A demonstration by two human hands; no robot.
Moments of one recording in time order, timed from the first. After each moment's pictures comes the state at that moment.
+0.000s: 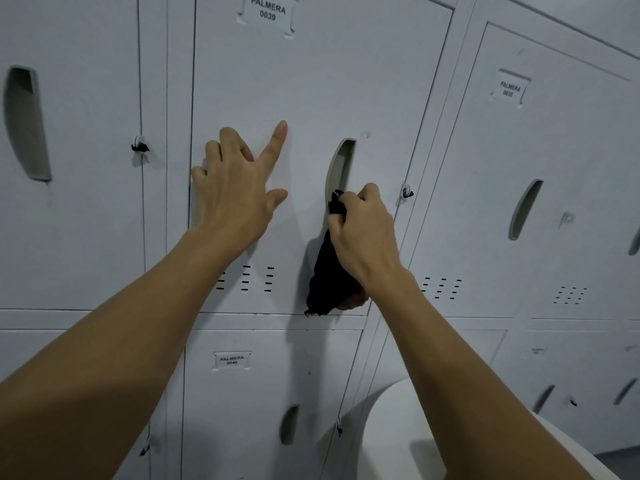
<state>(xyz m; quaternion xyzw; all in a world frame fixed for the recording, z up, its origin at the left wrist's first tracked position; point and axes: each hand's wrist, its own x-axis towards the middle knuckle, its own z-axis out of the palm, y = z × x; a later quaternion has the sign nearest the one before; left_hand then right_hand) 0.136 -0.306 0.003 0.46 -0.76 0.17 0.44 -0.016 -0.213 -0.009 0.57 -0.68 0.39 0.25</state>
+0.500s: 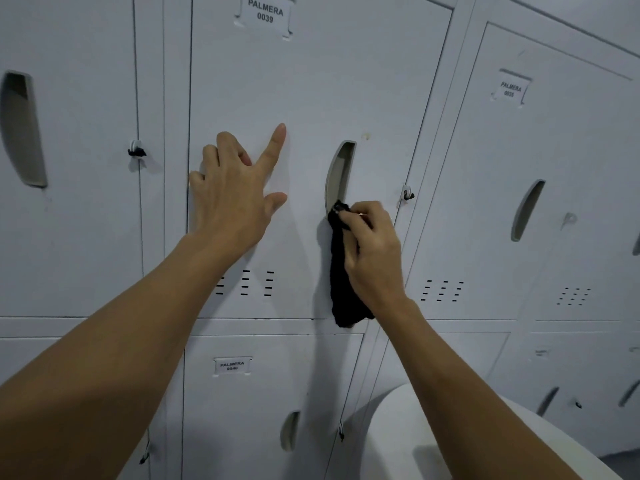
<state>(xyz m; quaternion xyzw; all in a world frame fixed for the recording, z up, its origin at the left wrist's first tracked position) 0.136 -0.310 0.001 0.45 -0.76 0.16 0.44 -0.053 -0.227 -0.052 0.62 -0.53 0.47 0.35</state>
